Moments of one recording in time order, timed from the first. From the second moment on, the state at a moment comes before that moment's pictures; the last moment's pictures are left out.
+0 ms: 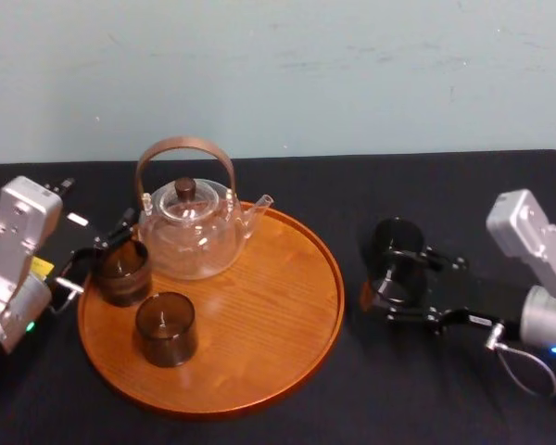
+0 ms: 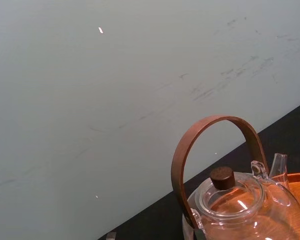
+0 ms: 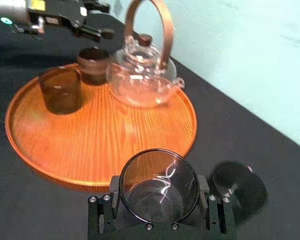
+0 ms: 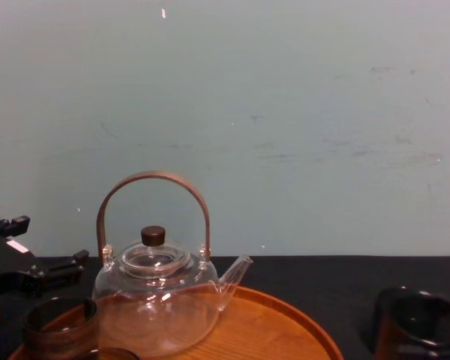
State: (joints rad) left arm -0.20 0.60 0.45 -1.41 -0.25 -0.12 0.03; right arm 0.14 0.71 -0.39 -1.59 0.37 0.09 0.61
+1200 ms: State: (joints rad) left arm -0.20 0.60 0.45 -1.41 -0.25 -0.12 0.03; right arm 0.42 0.47 -0.66 -1.36 0.32 0.04 0.73
